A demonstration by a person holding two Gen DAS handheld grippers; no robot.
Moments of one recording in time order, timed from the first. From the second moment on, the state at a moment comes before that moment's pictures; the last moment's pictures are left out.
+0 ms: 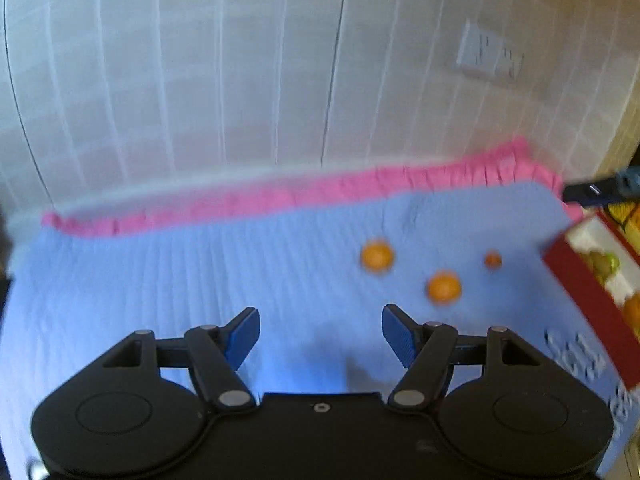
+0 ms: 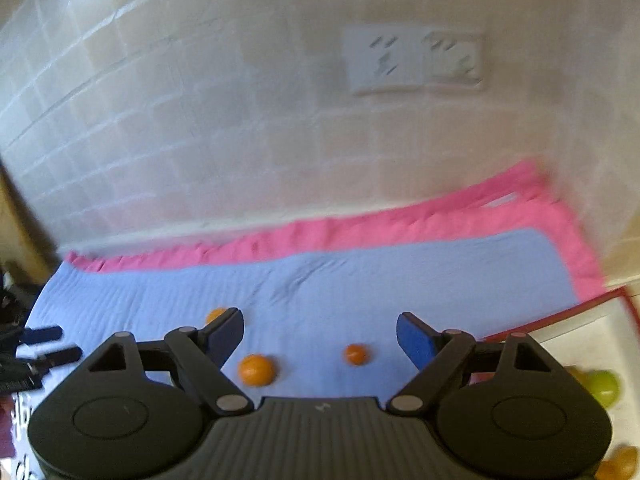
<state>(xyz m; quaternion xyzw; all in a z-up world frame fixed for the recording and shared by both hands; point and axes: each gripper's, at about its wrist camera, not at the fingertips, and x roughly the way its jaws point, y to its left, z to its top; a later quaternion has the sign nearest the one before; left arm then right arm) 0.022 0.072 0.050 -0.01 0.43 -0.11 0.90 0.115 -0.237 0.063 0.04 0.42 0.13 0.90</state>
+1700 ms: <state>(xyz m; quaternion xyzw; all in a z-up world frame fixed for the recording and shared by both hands) 0.008 0.038 -0.039 0.06 0.53 -0.13 0.83 0.172 -0.147 -0.077 0.00 0.51 0.18 0.84</state>
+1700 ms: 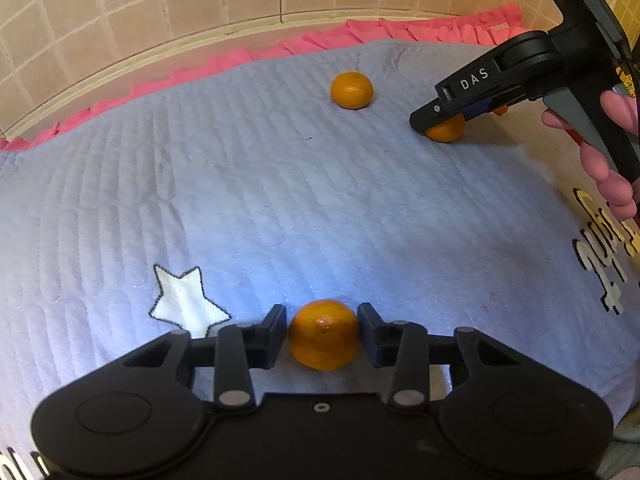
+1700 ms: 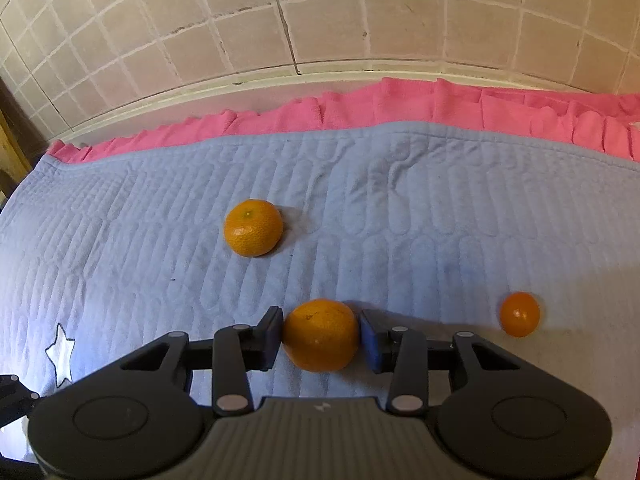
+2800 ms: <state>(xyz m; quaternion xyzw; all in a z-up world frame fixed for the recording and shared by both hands) 0.008 -0.073 0.072 0.16 0.37 -0.26 0.88 0.063 -0.261 0.044 0.06 0.38 0.10 0.92</state>
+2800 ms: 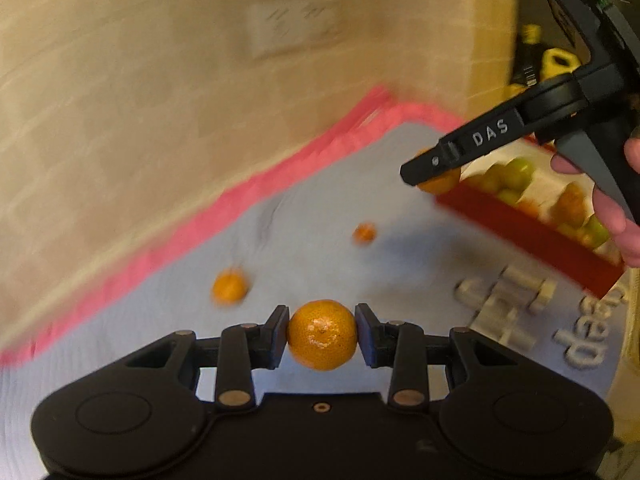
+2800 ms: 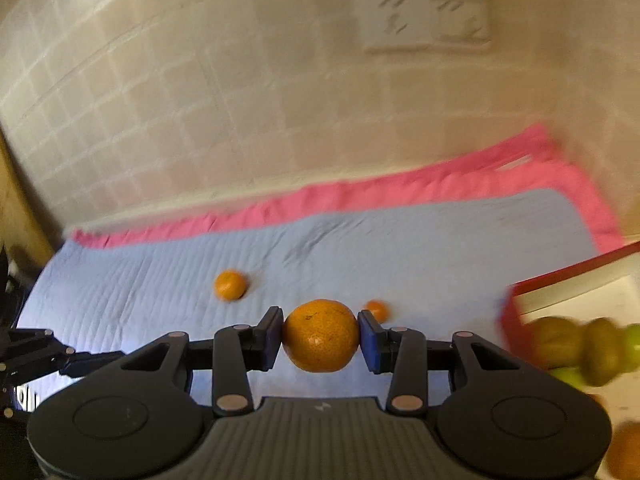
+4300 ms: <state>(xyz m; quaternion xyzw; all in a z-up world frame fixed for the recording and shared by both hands) 0.071 -0.422 -0.015 0.25 0.37 -0.55 0.70 0.036 -0.559 -0.028 0.25 0.41 -0.14 0.86</state>
